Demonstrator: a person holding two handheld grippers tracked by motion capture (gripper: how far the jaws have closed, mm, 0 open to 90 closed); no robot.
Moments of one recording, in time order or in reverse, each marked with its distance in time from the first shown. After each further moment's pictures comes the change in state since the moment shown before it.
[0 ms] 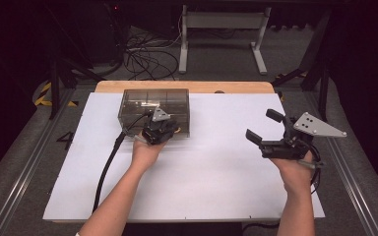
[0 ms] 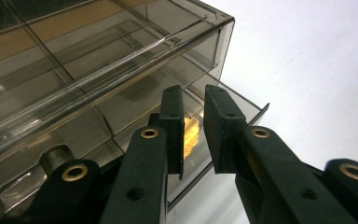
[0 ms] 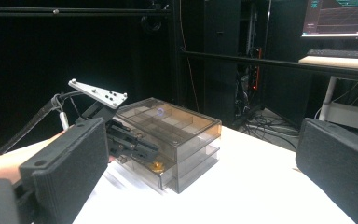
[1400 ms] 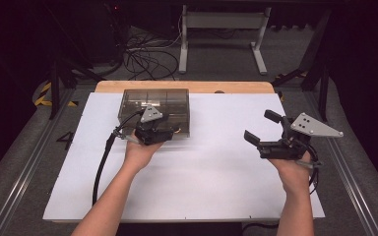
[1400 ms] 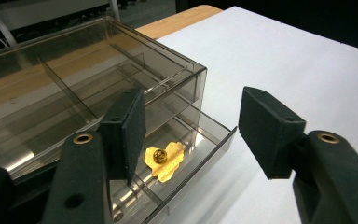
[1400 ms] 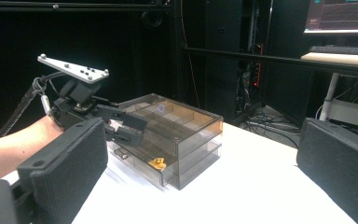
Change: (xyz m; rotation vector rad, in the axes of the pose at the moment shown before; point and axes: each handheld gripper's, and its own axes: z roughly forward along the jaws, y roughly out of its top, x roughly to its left) left arm 0.001 0.007 -0.035 -0.129 -0.039 0.014; right arm 0.001 -0.003 0.003 0.016 0.003 -0.002
